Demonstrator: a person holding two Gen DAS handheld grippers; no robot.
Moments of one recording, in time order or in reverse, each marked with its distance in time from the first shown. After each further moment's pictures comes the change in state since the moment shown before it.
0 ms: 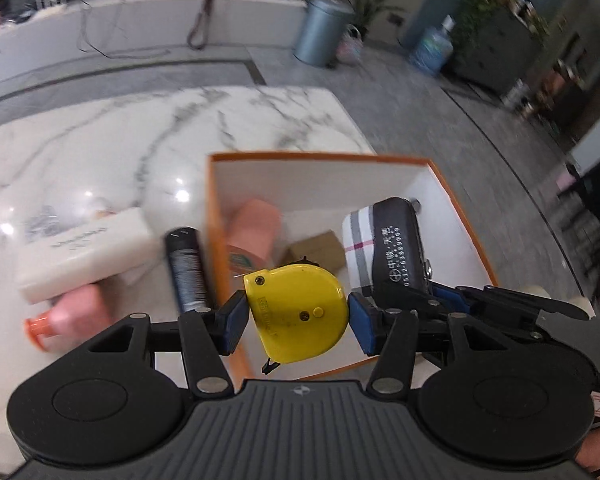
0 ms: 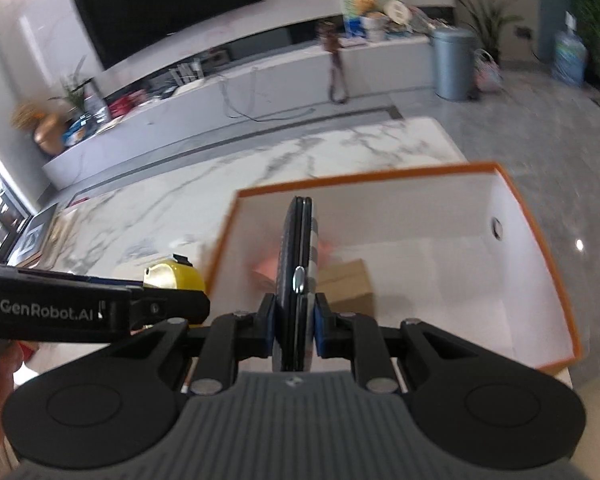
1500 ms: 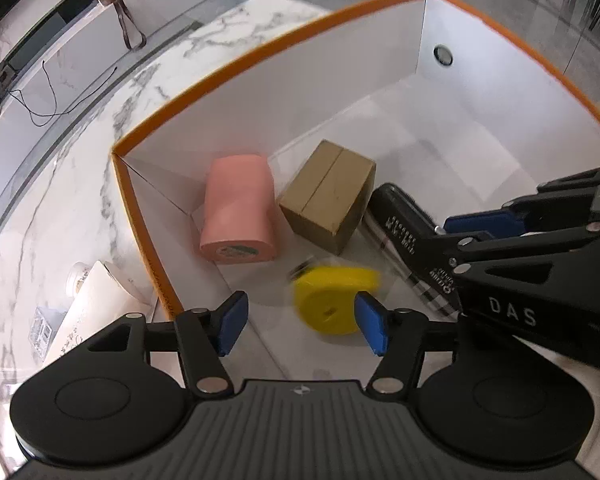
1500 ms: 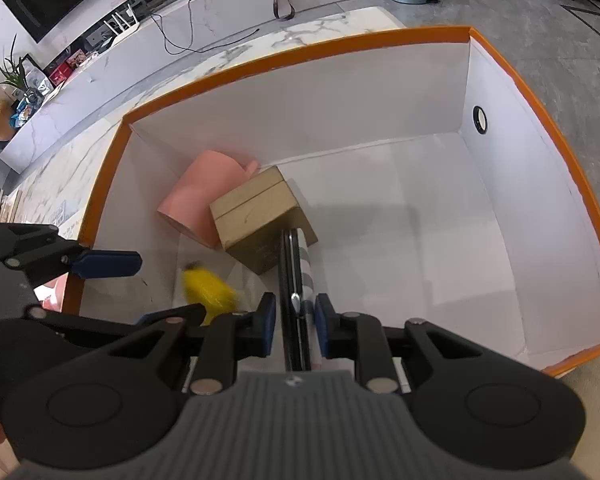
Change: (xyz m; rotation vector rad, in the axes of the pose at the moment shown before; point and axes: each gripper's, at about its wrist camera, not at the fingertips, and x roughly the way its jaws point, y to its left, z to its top) left arm 0.111 -0.040 -0.011 0.486 0.219 0.250; right arm 0.080 -0.052 -0.018 0.142 0.241 -0.076
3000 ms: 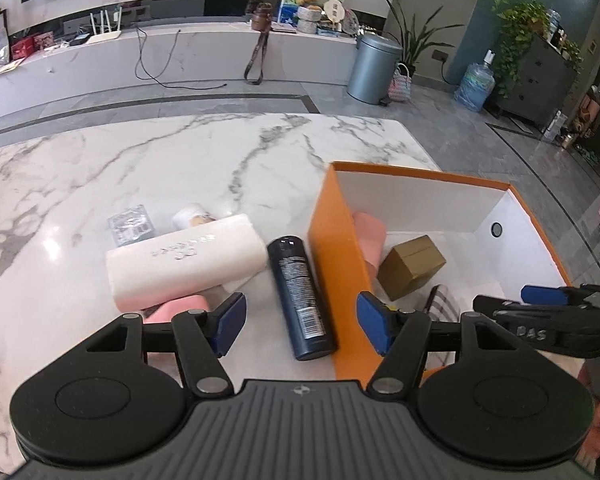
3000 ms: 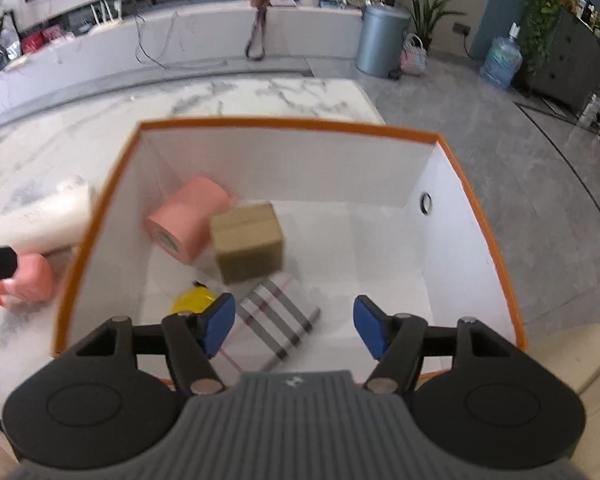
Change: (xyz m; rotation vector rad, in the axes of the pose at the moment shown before) left arm -0.090 0.110 -0.117 -0.559 -0.336 -0.064; right arm -0.049 0.066 -0.018 -0.197 -0.165 -0.288
